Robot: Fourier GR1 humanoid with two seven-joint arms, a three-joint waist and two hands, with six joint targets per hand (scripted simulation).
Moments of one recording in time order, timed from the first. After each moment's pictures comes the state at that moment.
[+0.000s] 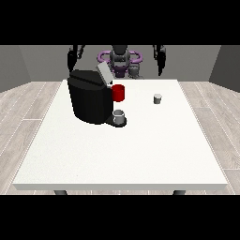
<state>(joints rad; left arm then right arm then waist) -0.01 0.12 -0.05 -1.57 0.01 0.00 0.03 0.02 -0.17 -0.01 -1.58 -0.01 -0.01 0.00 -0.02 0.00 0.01</state>
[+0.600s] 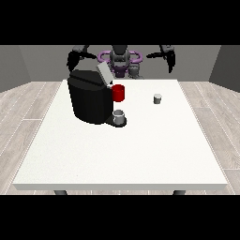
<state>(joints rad) -0.03 0.26 0.05 -1.51 -0.01 -0.12 -0.13 0.01 -0.06 -0.04 -1.58 -0.03 -0.09 -0.06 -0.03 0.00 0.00</state>
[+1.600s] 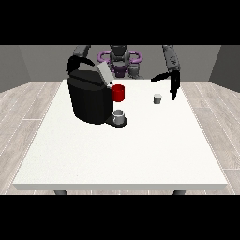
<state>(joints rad) -0.34 0.38 0.15 -1.02 -0.12 -0.15 -0.12 -0.08 -0.02 0.00 -1.57 -0.02 -0.11 -0.09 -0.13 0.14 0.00</state>
